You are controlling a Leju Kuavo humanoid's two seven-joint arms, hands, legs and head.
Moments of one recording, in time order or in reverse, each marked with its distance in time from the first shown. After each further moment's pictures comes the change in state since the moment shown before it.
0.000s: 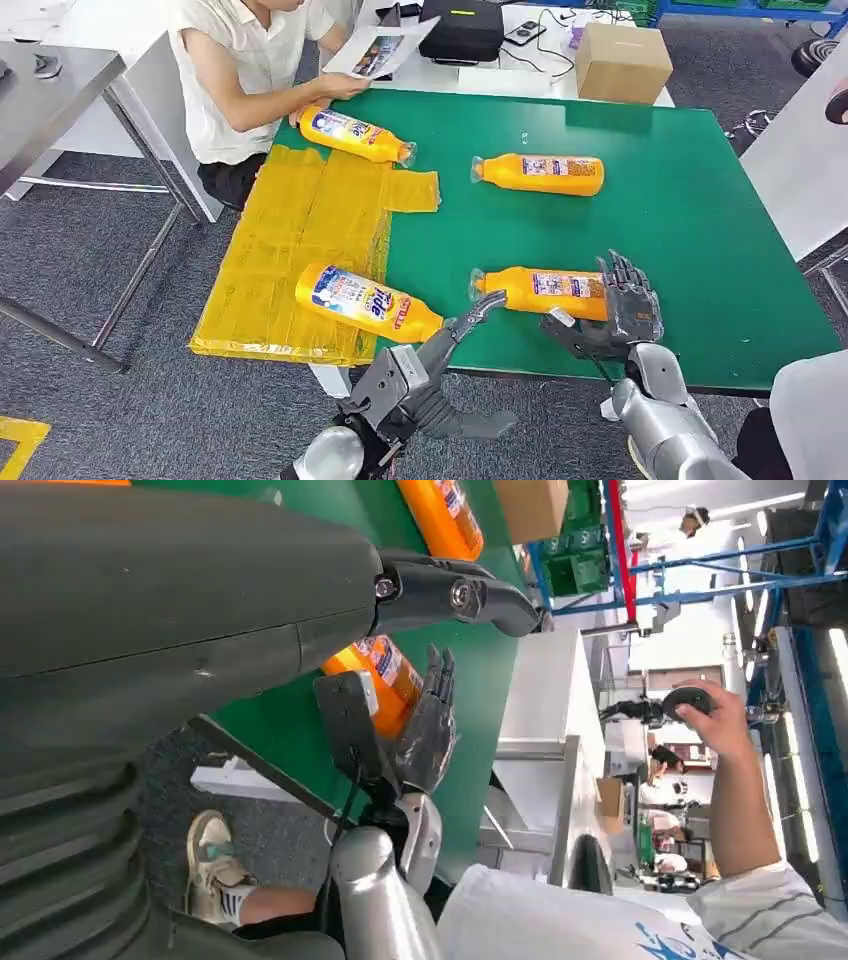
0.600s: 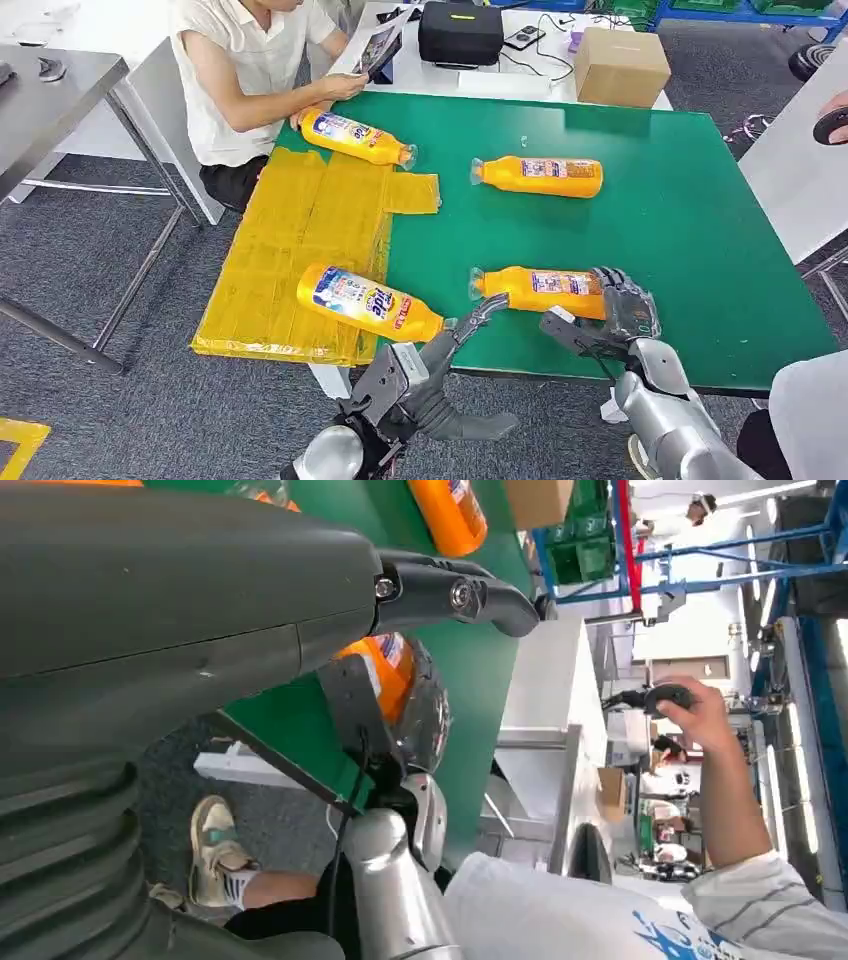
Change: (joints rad) left arm -0.002 0.003 -0.004 0.000 0.033 -0.014 0.018; right arm -0.029 -0.010 0.014 0.027 -0.022 0.143 0.002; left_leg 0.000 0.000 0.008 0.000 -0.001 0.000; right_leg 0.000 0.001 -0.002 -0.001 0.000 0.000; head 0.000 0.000
